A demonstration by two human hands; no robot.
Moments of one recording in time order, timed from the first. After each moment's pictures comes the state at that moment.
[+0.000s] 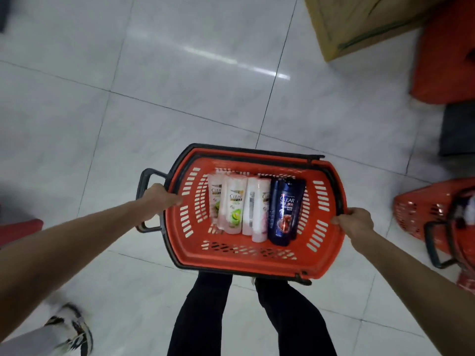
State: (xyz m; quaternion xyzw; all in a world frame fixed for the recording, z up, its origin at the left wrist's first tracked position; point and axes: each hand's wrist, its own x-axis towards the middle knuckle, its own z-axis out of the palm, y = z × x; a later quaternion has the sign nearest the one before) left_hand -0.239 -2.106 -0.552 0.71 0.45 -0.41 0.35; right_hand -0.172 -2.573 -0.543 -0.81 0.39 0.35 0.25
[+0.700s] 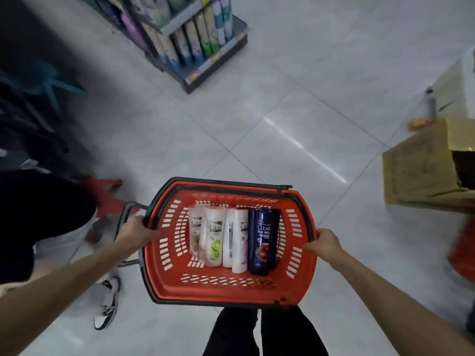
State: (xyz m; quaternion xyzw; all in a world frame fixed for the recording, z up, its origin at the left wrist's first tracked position) left_hand -0.417 -1.853 -0.226 0.67 0.63 -0.18 0.35; right_hand -0.097 -2.203 -0.303 -0.85 -0.03 0.49 0.17
